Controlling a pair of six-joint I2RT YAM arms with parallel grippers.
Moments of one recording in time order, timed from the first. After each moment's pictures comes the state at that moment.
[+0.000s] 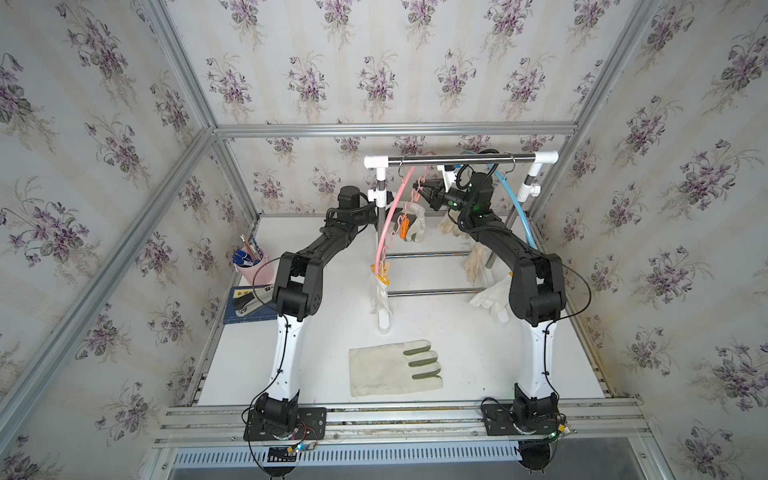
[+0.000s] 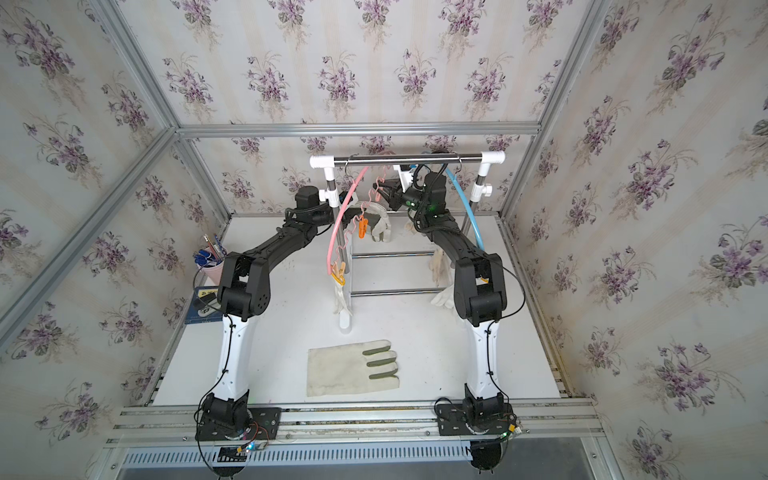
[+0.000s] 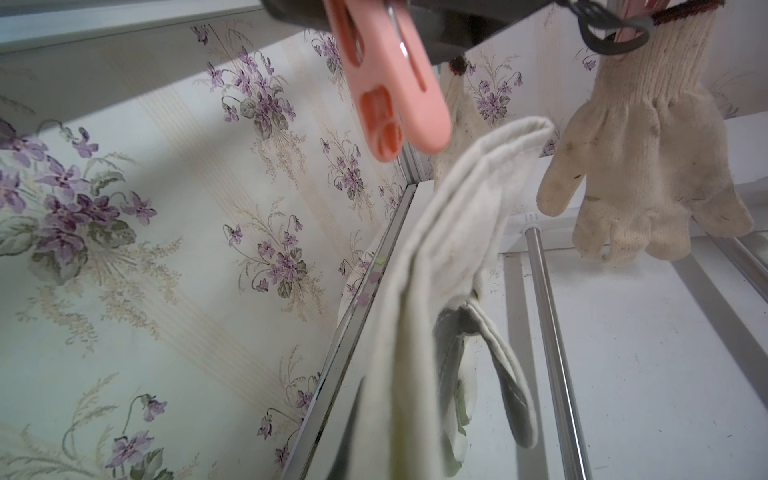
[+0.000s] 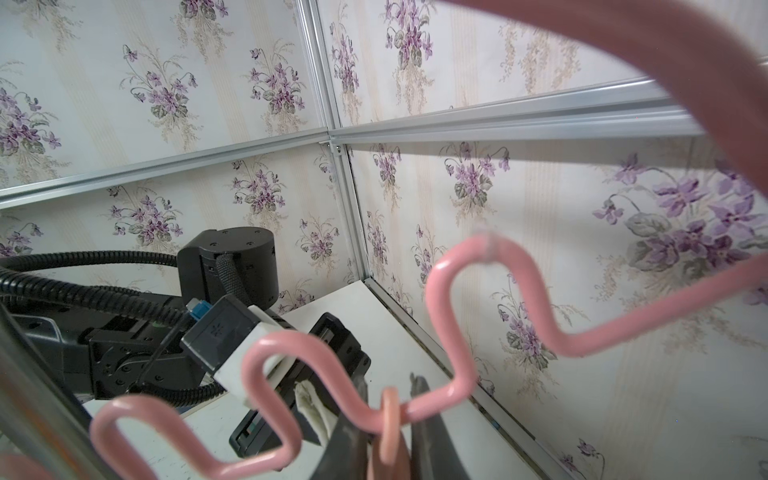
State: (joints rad) left arm -0.26 2.39 1.98 0.21 0.85 0.55; right arm 0.24 2.18 1.84 0.44 -0.85 0.21
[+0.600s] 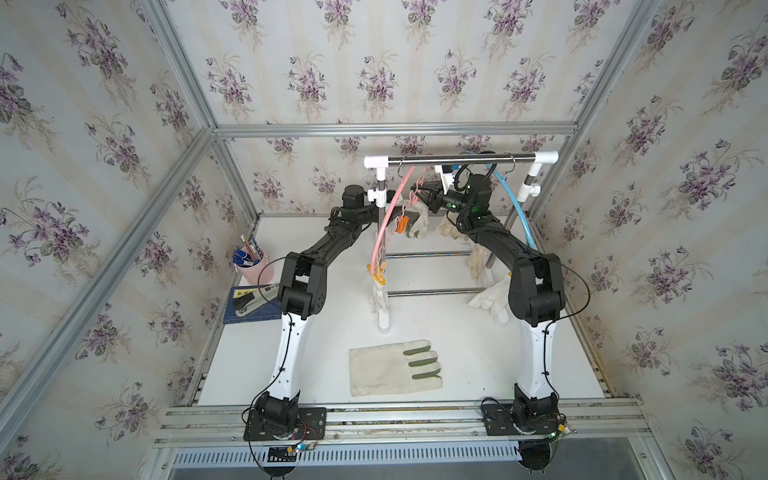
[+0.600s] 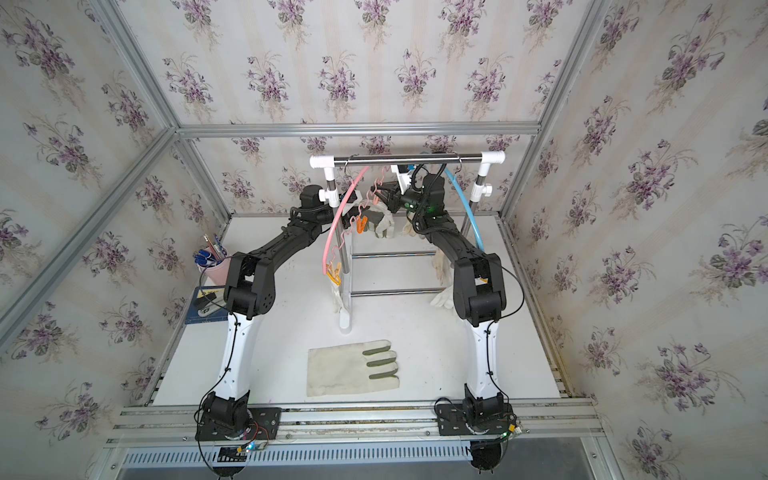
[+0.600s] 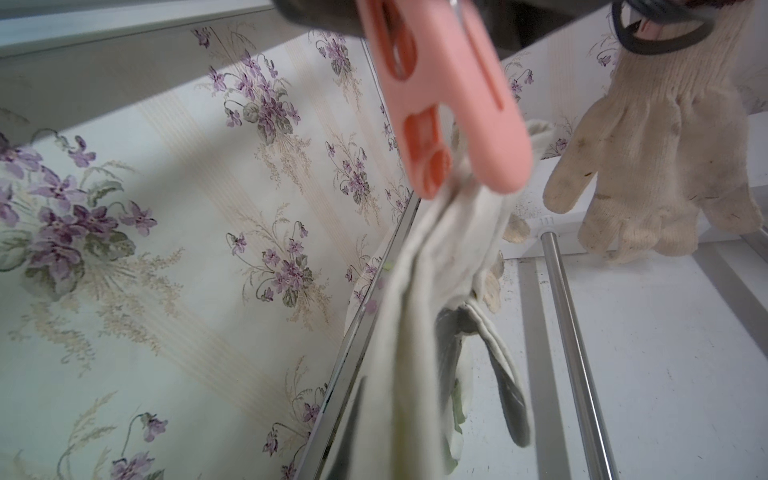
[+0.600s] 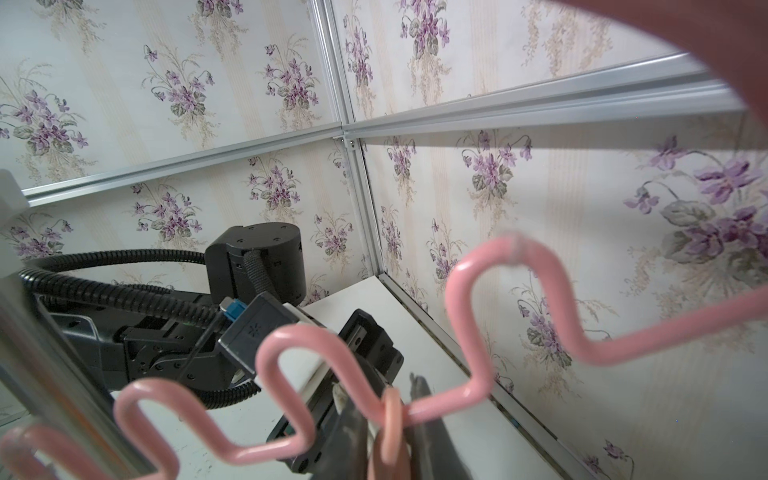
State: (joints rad) left arm -0.27 2.44 2.06 0.20 0.82 0.55; right arm 0.25 2.18 1.82 0.45 -0.89 0.23
